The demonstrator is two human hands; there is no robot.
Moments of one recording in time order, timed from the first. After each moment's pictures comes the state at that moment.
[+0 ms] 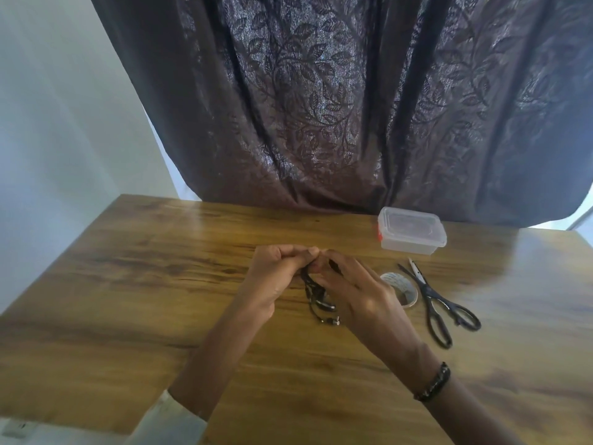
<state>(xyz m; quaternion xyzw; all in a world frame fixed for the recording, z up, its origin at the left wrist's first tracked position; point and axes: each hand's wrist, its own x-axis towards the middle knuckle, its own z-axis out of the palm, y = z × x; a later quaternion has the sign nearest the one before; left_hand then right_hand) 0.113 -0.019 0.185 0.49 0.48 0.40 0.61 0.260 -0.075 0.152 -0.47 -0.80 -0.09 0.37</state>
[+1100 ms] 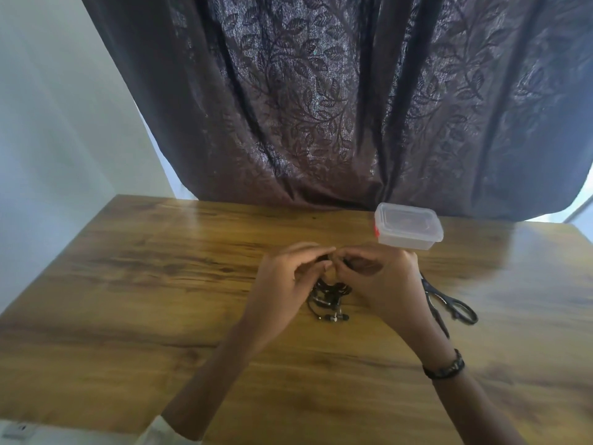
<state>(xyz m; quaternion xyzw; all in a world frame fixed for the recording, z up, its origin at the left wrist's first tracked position) 0.116 -0.036 0.172 0.81 0.36 0.40 0.25 0.279 -0.072 0.179 -0.54 -0.67 0.15 0.49</state>
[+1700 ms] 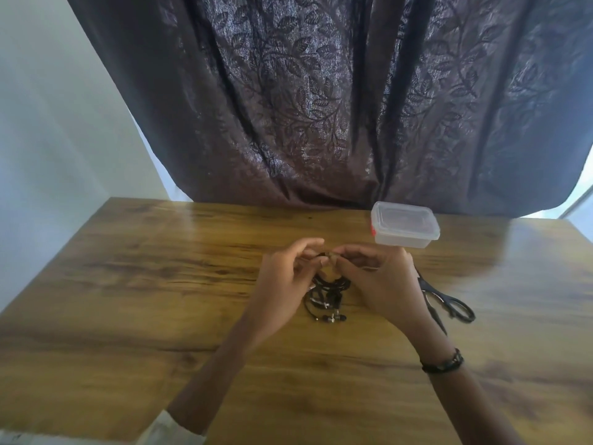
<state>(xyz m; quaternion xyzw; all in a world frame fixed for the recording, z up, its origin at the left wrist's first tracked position) 0.124 -0.024 0.164 0.76 0.40 0.39 0.34 0.283 -0.068 0.178 -0.57 -0.60 0.27 0.50</state>
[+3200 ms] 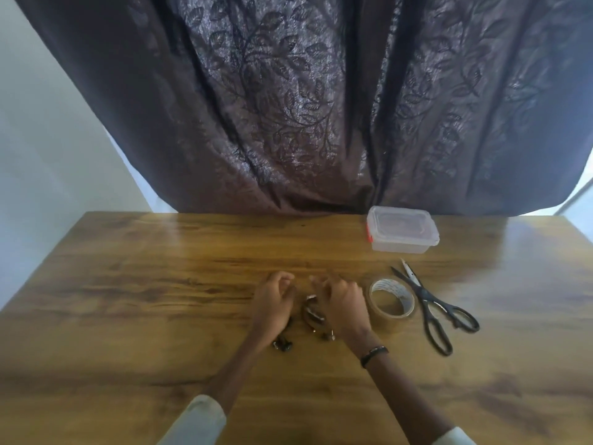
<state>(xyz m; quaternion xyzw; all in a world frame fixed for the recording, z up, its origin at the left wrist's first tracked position) 0.133 0.062 0.030 0.69 0.58 0.29 0.31 0.273 0.014 0.046 -0.72 -0.59 0.15 0.33</state>
